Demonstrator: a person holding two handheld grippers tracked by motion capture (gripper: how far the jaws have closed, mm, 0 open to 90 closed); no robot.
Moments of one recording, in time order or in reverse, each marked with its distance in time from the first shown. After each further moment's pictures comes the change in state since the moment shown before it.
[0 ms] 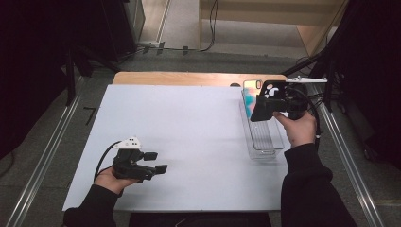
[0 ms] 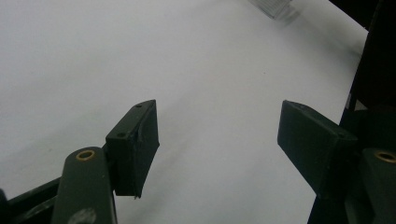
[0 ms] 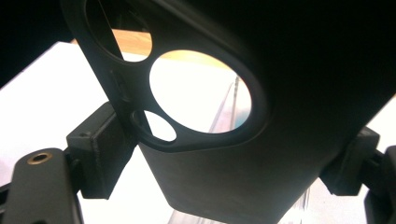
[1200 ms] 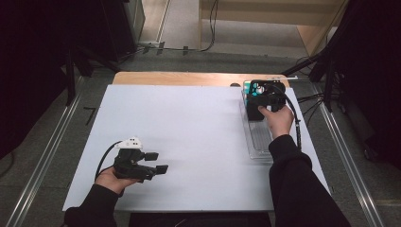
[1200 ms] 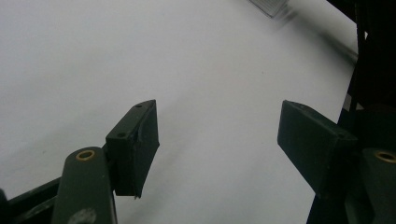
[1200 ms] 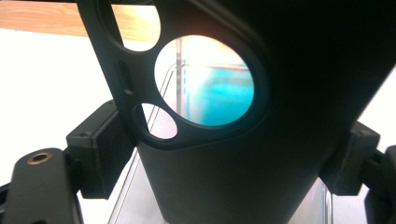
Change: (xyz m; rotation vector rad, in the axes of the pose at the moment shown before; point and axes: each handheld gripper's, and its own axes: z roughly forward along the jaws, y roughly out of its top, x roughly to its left) left arm 0.001 0.000 0.003 0.004 -0.015 0.001; right arm -0.033 -0.006 0.099 0.108 -0.130 0.069
